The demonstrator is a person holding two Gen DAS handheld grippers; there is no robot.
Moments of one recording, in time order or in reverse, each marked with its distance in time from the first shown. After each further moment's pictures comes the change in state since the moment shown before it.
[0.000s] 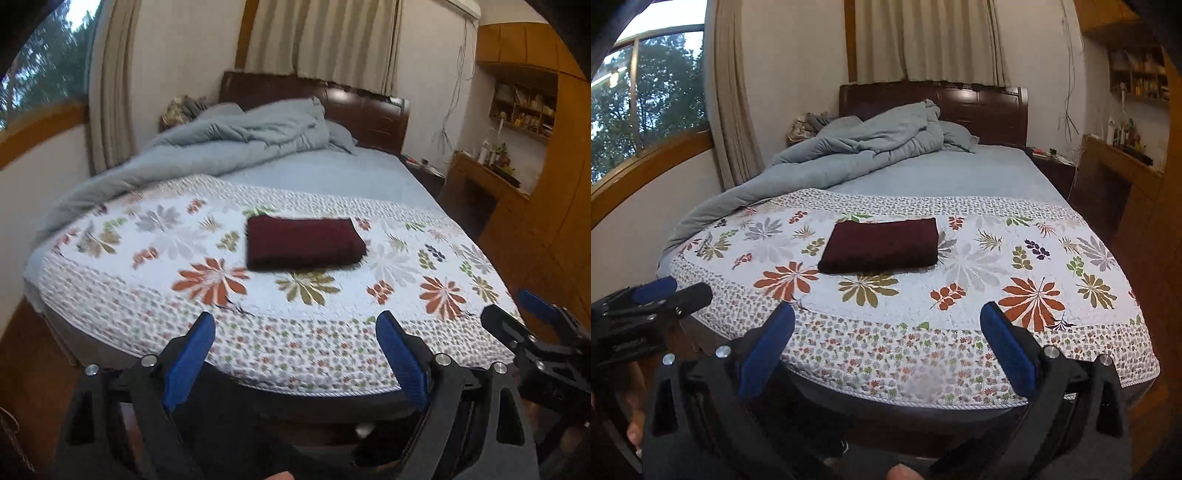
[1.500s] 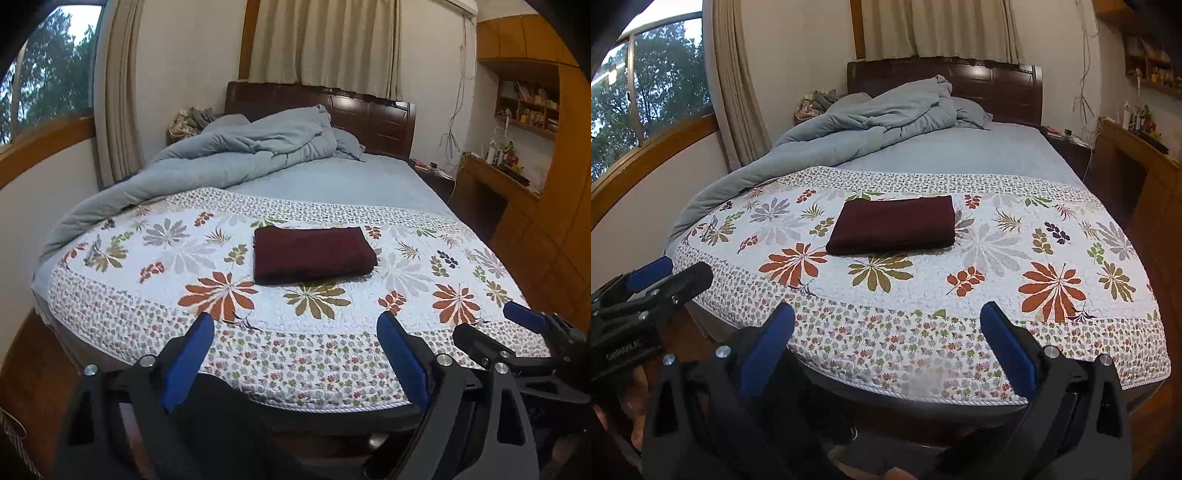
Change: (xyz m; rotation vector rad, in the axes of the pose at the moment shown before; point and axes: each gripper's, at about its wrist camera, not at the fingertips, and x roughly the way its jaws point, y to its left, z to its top) left arm 0.012 -0.011 0.007 0.033 -0.034 0.049; right arm 0.038 0.006 0.003 0.000 0.098 0.043
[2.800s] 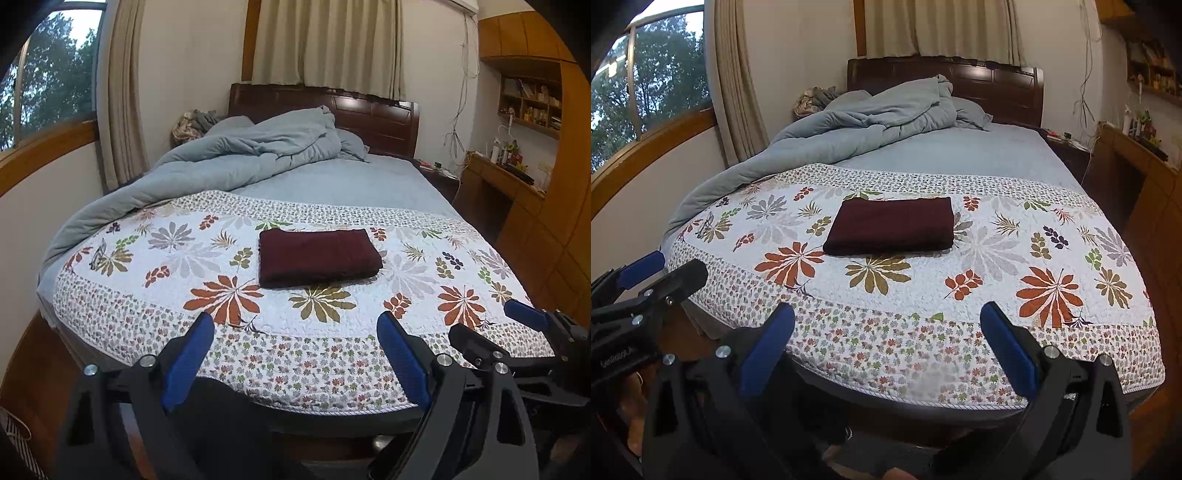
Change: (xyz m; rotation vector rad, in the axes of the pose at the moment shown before) left arm 0.001 0.001 0.007 -0.008 0.009 0.016; right arm 0.005 0.006 0.008 -0.022 0.011 -0.019
